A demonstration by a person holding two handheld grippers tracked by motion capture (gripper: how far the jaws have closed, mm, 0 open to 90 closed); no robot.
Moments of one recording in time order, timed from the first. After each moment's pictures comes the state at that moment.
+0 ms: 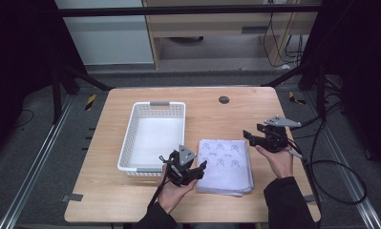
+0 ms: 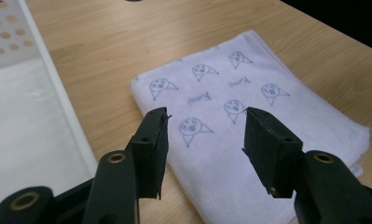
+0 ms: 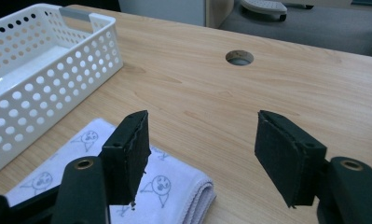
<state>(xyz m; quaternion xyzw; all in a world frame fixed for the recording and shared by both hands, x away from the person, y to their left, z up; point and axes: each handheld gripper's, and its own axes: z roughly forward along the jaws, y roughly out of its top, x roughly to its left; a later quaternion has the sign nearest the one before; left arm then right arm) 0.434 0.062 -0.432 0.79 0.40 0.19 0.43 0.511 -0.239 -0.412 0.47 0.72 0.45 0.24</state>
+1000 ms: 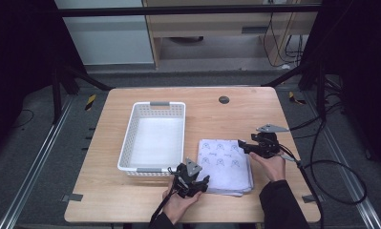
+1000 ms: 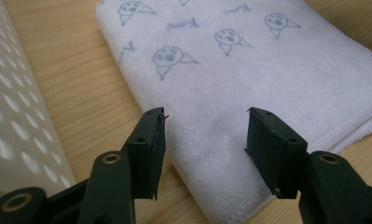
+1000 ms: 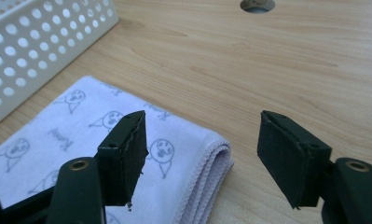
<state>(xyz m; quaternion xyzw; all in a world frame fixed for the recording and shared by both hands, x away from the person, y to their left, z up) 0.423 0.048 -0.481 0.81 0.41 0.16 0.38 0.521 -0.233 -0.459 0.48 0.74 0.42 0.20</state>
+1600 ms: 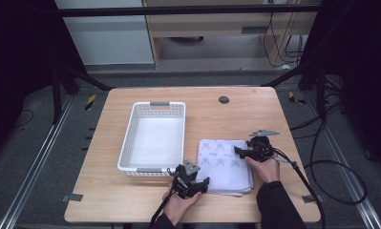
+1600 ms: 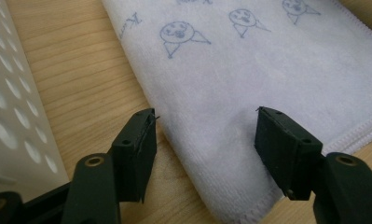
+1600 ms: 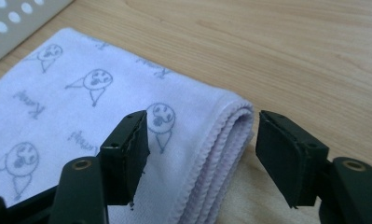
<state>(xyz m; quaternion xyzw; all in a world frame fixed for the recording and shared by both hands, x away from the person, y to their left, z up) 0.427 0.051 -0.494 0.80 0.44 0.14 0.38 0.528 -0.223 -0.489 0.49 0.77 0.38 0.17</state>
